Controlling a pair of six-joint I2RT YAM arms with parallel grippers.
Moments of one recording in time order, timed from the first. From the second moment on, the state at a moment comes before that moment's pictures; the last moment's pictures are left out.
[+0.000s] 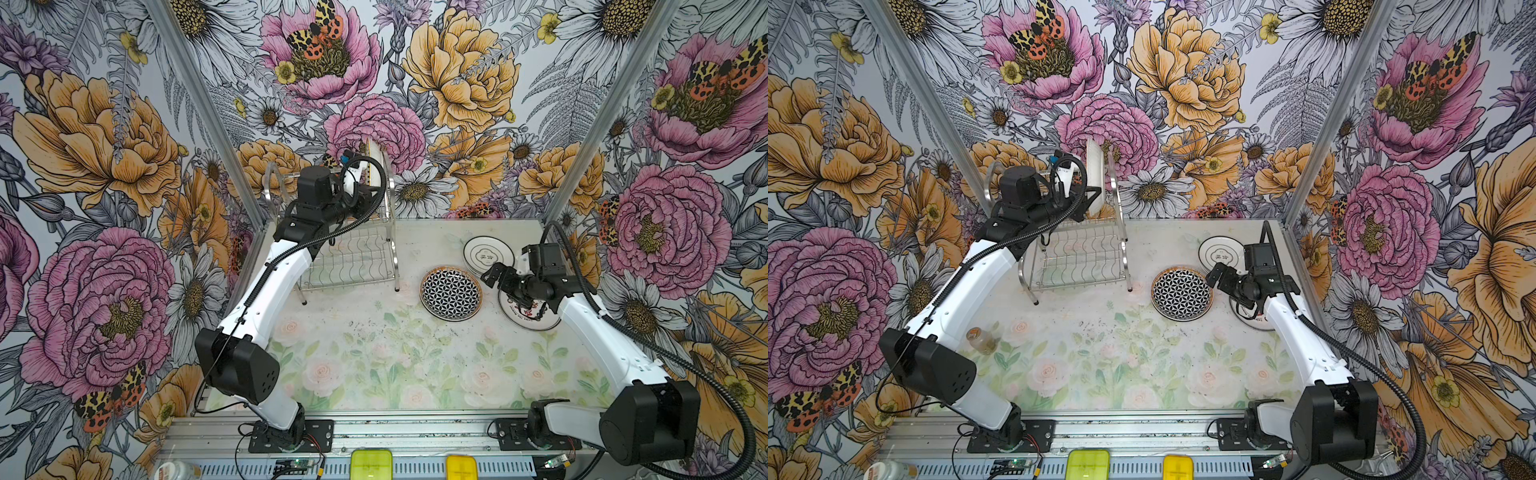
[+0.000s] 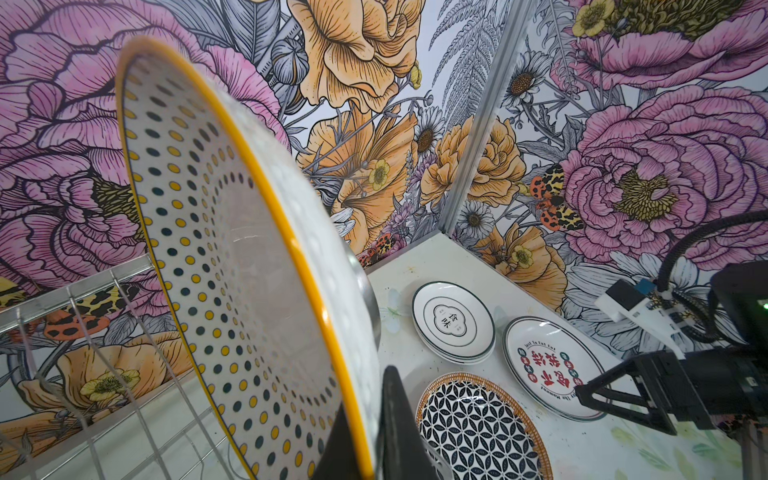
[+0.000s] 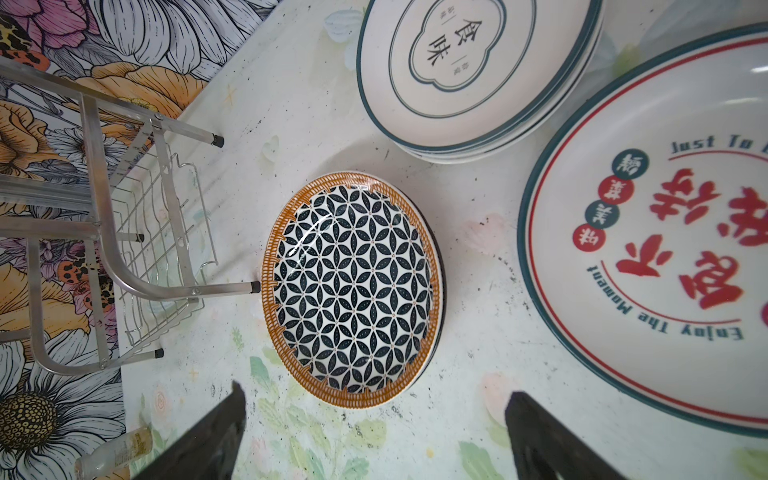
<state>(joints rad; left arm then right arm) -0.30 1.60 1.71 -0.29 0.44 -0.04 0.06 1.26 1.03 -0.71 -0.29 0.55</state>
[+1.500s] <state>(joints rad) -0.49 1.73 2.03 -0.65 0.06 0.32 0.06 1.24 1.02 -0.71 -0.31 0.54</state>
